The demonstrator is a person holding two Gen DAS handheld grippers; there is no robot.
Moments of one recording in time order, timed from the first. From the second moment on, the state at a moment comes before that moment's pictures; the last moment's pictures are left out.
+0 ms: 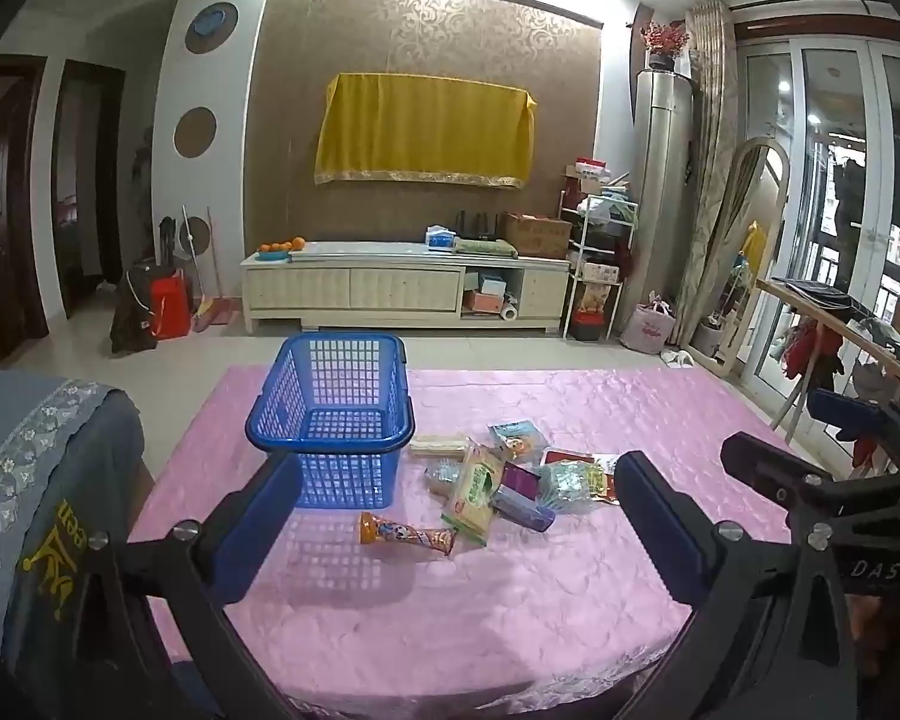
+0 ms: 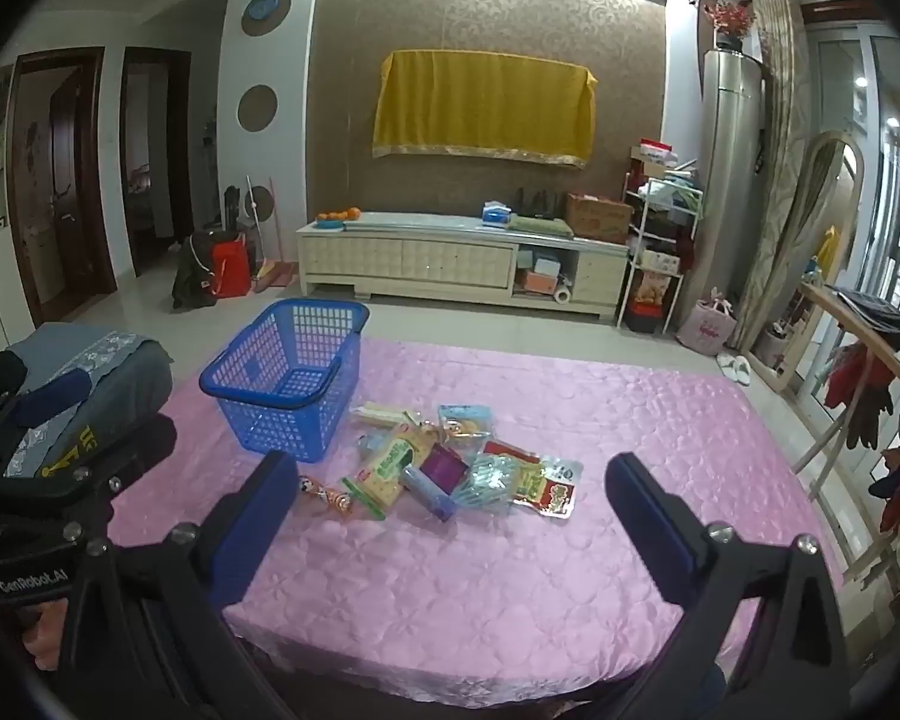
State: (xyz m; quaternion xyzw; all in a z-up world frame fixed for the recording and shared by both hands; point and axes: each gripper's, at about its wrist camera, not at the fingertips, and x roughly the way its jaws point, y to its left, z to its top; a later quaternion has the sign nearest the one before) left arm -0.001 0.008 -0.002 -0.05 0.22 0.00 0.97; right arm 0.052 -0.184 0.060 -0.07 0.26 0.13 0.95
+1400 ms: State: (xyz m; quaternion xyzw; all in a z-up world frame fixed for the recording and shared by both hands) left arm -0.004 0.009 -0.003 -0.06 0.23 0.01 0.97; right arm 0.050 -0.185 0.060 -0.06 0.28 0.15 0.95
